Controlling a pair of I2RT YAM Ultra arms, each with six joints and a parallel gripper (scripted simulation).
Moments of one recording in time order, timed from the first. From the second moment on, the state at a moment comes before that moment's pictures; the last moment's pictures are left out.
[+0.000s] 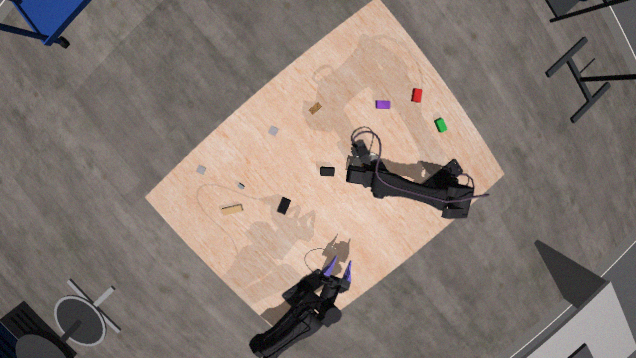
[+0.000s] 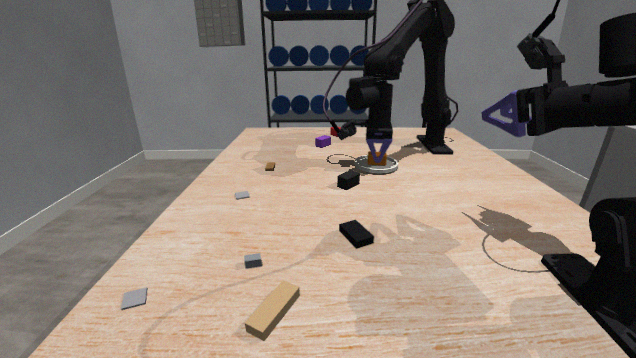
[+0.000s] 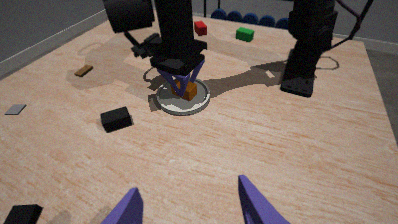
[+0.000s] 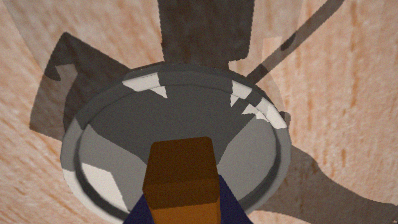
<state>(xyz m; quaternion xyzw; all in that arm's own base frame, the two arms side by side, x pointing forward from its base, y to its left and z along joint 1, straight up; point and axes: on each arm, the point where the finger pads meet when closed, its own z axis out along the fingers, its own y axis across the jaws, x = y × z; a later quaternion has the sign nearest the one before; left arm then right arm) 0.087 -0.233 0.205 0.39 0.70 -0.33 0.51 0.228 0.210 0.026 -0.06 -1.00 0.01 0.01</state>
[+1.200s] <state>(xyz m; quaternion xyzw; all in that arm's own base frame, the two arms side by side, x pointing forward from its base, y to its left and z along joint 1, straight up) 0.087 -0.233 0.205 0.39 0.70 -0.33 0.51 0.240 0.214 0.067 -0.06 -1.00 -0.01 -0.01</state>
